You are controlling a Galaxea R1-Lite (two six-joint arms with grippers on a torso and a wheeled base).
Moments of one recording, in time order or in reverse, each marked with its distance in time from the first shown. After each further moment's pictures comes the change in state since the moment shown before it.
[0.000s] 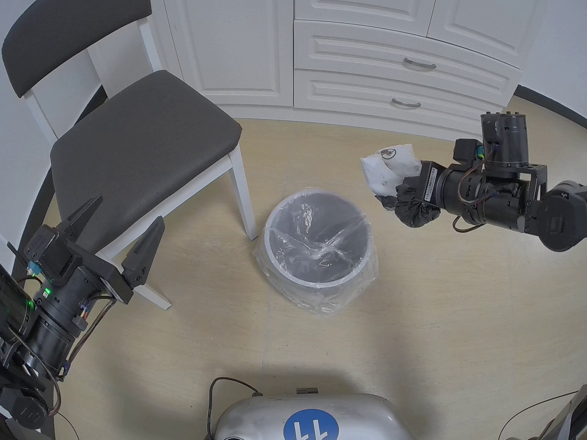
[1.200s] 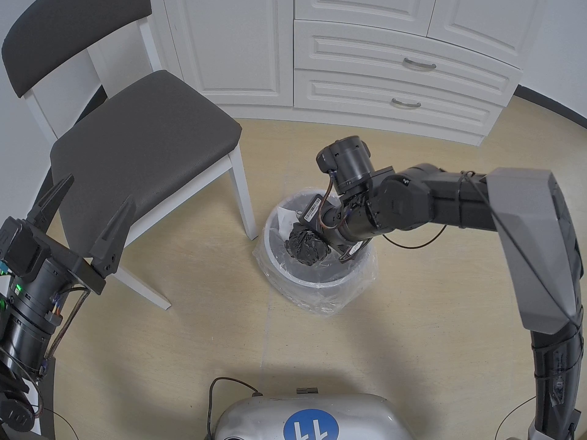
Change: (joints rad) left arm 0.006 -0.124 -0.005 0.011 0.001 0.058; right arm 0.196 0.609 -0.855 0.644 -0.055 0.610
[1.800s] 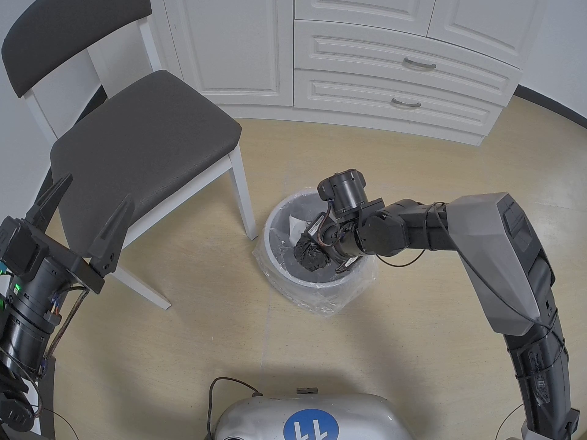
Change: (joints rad) left arm 0.002 -0.004 -0.001 0.000 -0.001 0.000; right arm -0.054 0.160 -0.004 -0.188 -0.047 0.051
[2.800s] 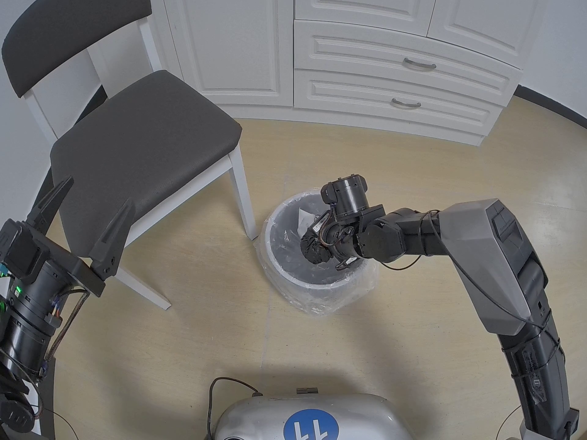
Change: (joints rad) left arm -0.001 0.001 0.009 0.000 -0.001 0.000; right arm -0.025 0.046 0.000 -0.112 -0.079 0.042
